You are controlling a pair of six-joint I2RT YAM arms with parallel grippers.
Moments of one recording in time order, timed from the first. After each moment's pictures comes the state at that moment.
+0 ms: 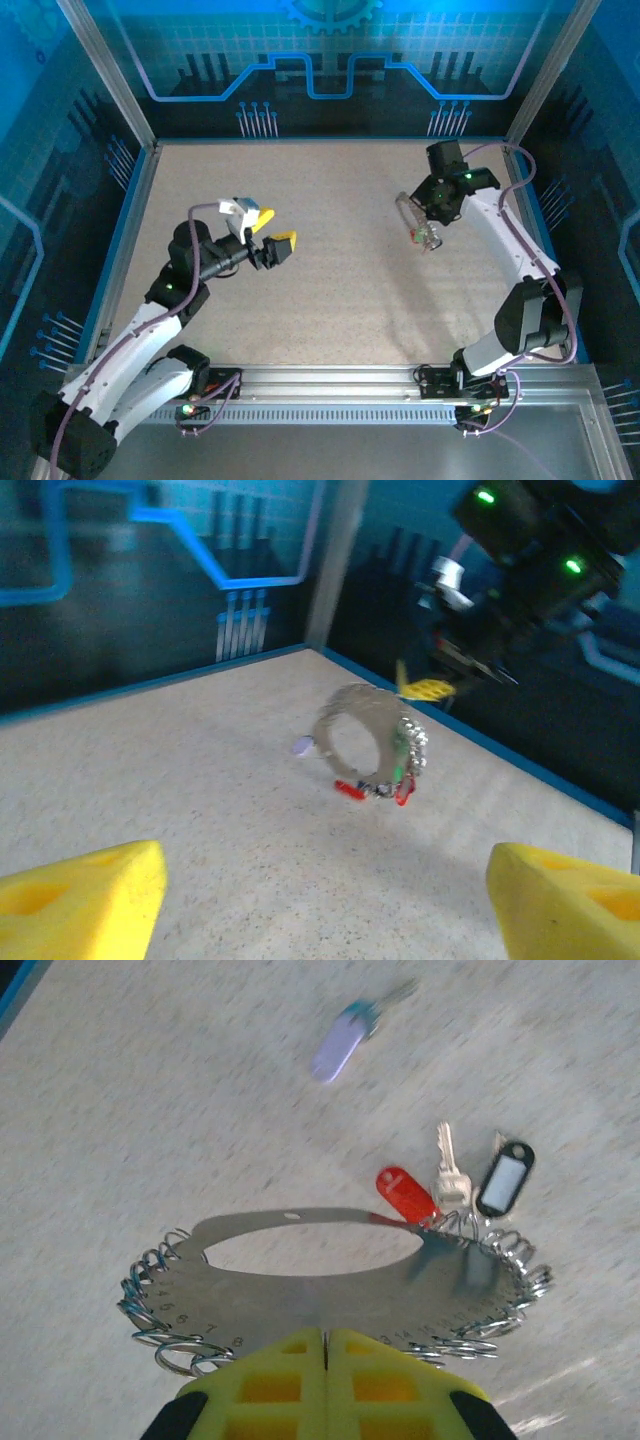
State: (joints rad) left arm -0.39 0.83 0.62 0.12 0.47 -0.16; right arm 0.22 1.53 1.41 -0.94 0.07 0.96
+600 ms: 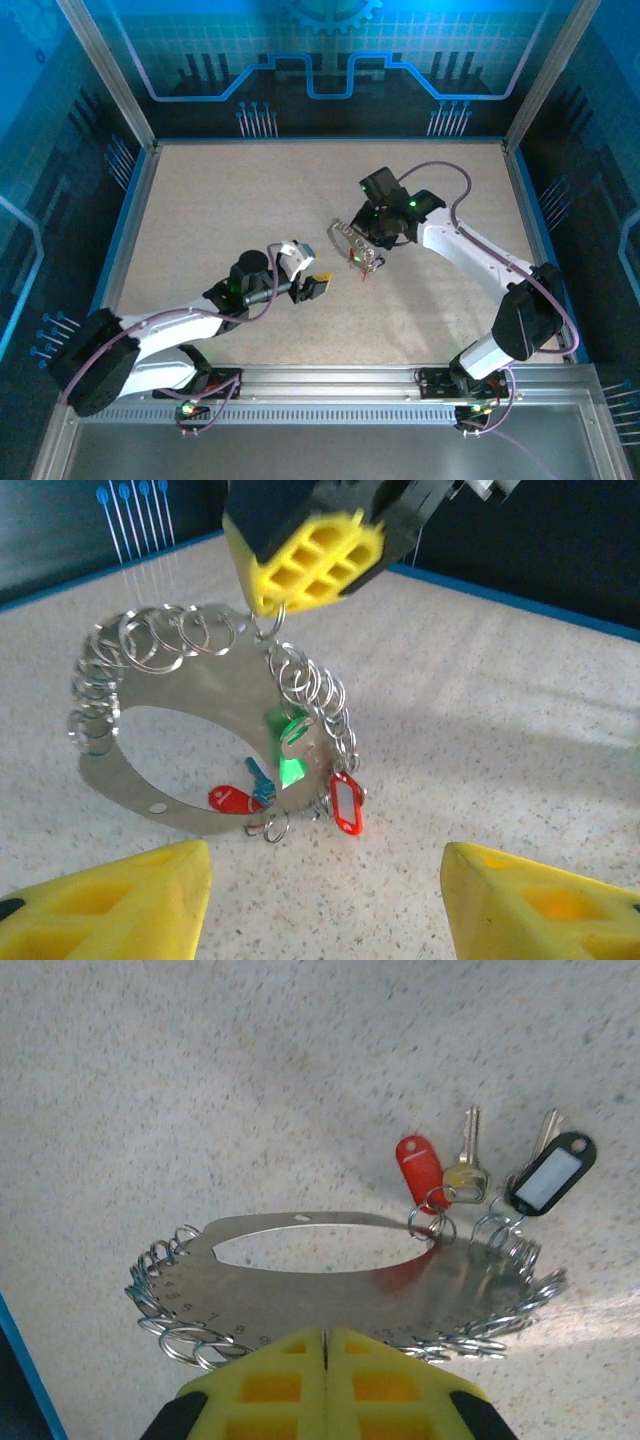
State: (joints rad) left arm -0.71 1.21 0.38 0.57 0.26 0.00; right arm 0.60 1.54 1.33 -0.82 -0.02 1.16
